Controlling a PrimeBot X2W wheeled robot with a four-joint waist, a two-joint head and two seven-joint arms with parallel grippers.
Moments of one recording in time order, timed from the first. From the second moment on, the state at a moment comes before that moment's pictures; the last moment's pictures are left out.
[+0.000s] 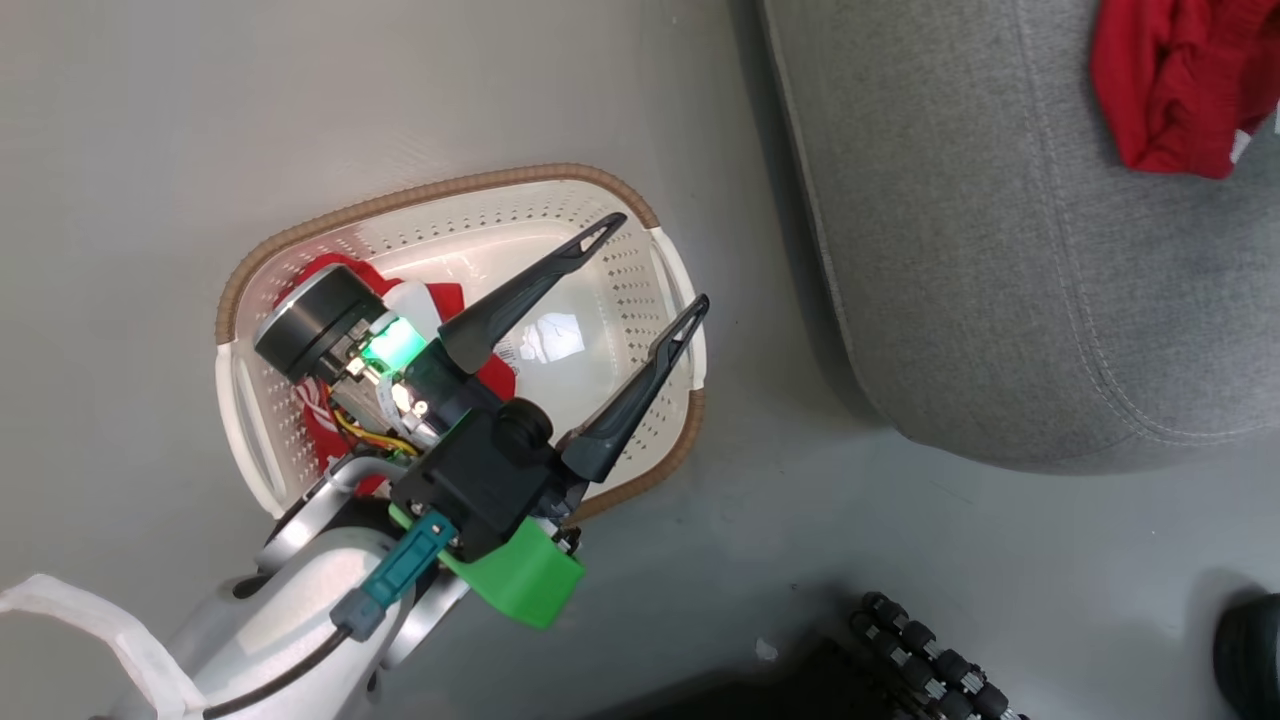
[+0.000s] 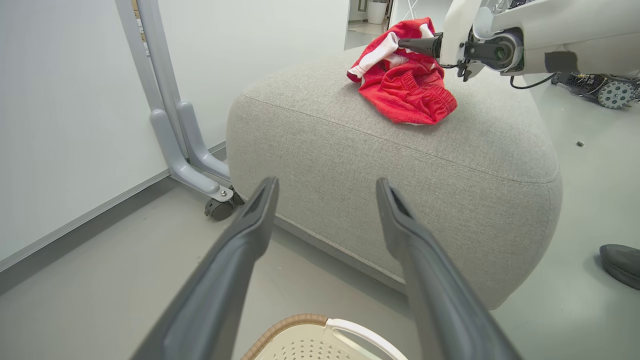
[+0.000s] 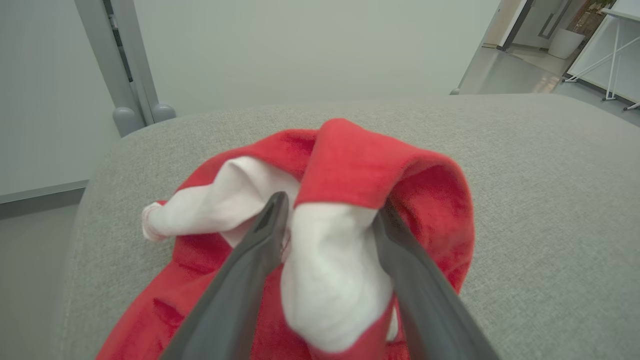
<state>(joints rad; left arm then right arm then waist) -0.52 0.40 -0.67 -0.26 -0.17 -0.12 -0.02 -0.94 -0.33 -0.24 0.74 0.23 0.13 -0.26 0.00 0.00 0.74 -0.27</state>
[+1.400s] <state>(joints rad) -0.24 0.29 -0.29 0.07 -0.39 0.11 -0.26 -0.18 -0.05 -0.01 0.01 0.08 0.13 -0.21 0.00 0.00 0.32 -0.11</state>
